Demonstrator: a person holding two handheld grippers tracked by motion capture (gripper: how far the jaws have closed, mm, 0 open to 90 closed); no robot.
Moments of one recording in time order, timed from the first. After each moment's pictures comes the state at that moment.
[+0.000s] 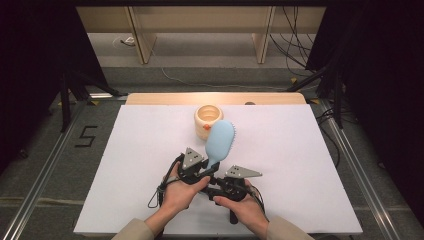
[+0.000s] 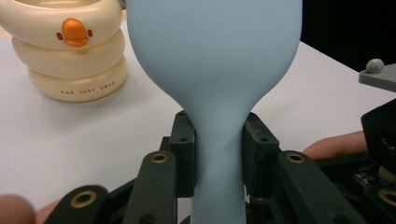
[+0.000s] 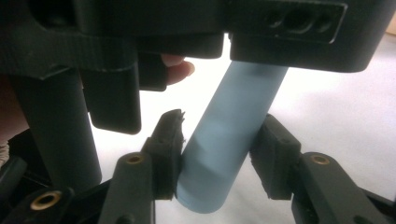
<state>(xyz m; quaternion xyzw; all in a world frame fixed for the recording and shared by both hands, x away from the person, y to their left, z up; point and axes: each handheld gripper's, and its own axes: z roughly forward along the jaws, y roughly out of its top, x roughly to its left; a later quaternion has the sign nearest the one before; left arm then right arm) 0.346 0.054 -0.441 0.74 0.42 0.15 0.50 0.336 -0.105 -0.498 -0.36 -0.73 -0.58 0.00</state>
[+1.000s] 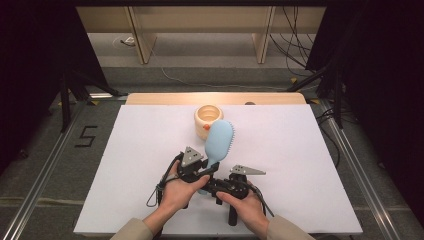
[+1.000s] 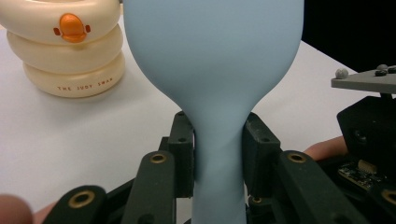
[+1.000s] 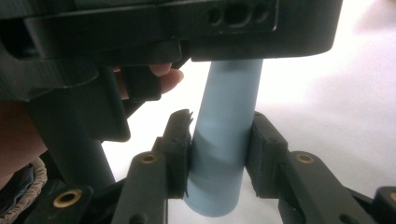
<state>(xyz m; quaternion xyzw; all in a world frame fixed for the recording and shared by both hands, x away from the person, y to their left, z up) 0.348 0.056 -0.438 0.74 0.43 0.14 0.49 0.340 -0.111 -0.503 -0.40 -0.69 -0.60 0.07</state>
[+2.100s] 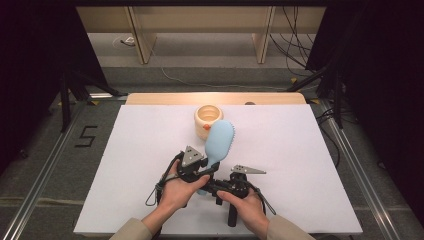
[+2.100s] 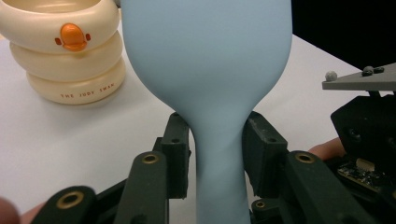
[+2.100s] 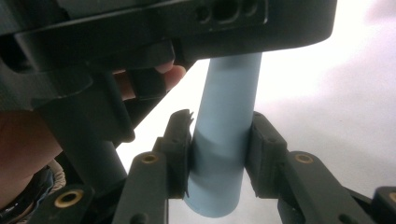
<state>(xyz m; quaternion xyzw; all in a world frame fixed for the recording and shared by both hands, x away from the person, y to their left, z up) 0.348 0.056 -0.434 0.75 0.41 0.15 0.49 0.341 -0.112 -0.503 -0.41 -0.67 -0.61 0.11</state>
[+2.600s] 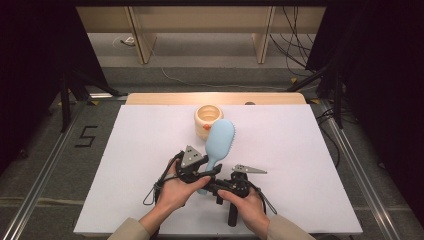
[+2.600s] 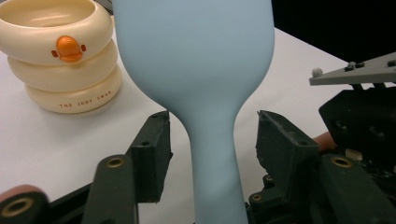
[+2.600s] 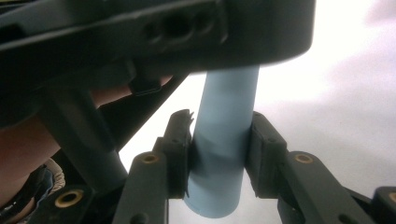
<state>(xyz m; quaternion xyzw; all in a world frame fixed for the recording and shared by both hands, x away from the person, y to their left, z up) 0.345 0.059 -0.428 0.76 0.39 0.15 0.49 0.342 -0.114 -0.501 -0.42 -0.67 -0.61 0.11</state>
